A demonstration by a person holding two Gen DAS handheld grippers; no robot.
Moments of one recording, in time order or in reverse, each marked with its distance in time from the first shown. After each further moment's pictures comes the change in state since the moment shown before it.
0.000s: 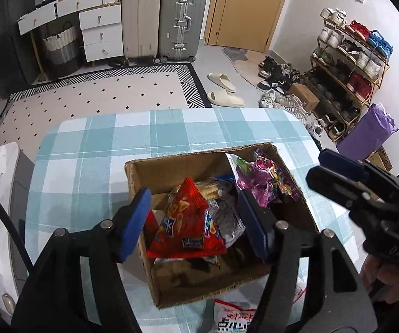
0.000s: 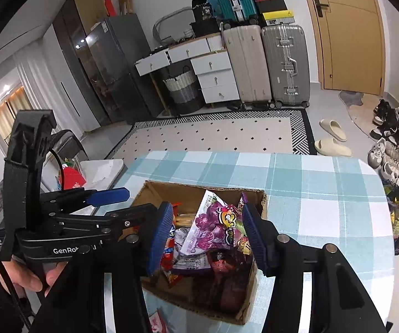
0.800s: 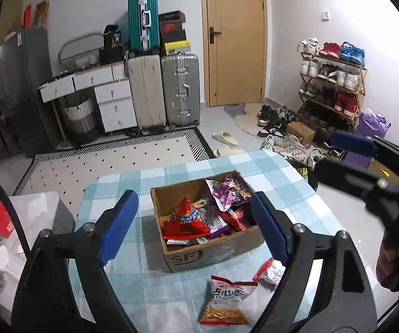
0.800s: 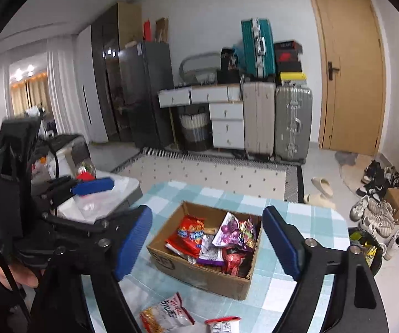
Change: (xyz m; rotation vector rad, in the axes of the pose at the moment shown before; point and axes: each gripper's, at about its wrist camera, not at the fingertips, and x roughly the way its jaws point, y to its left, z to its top) left arm -0.197 -0.062 -0.083 0.155 -0.365 0.100; right arm -0.167 0.080 -0.034 -0.193 -0.250 -0.031
